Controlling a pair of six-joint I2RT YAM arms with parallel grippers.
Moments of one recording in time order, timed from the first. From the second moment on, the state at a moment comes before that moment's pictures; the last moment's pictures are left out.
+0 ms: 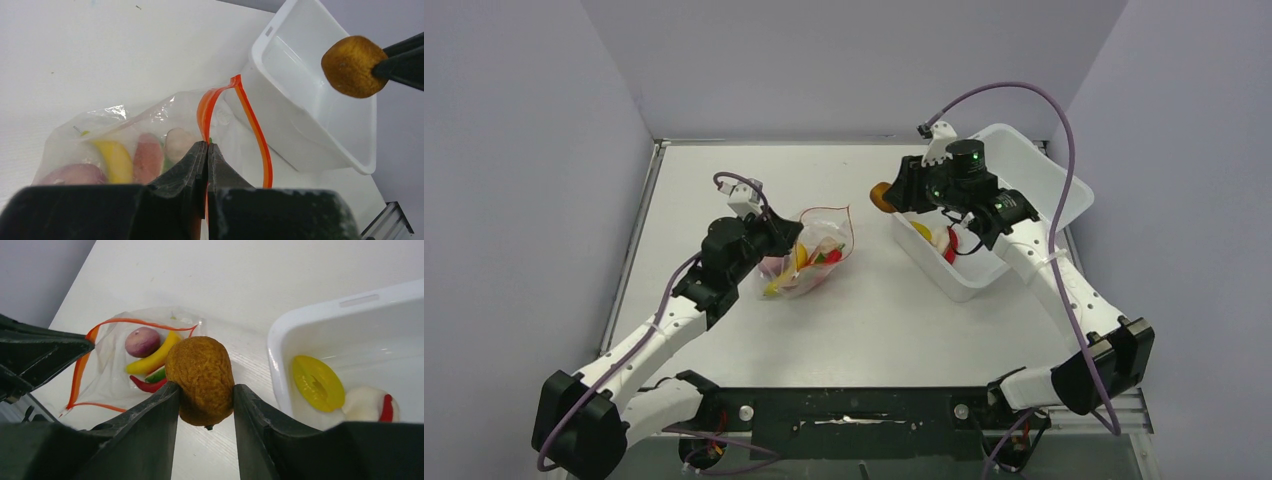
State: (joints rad) left arm -0.50 1.04 0.68 0.16 0.02 -0.56; right arm 0.41 1.37 1.38 -0.50 -0.22 0.25
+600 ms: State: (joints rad) left arm -0.50 1.07 0.68 0.23 0.03 -0.59; right arm 0.59 1.46 1.31 -0.34 -0.25 0.26
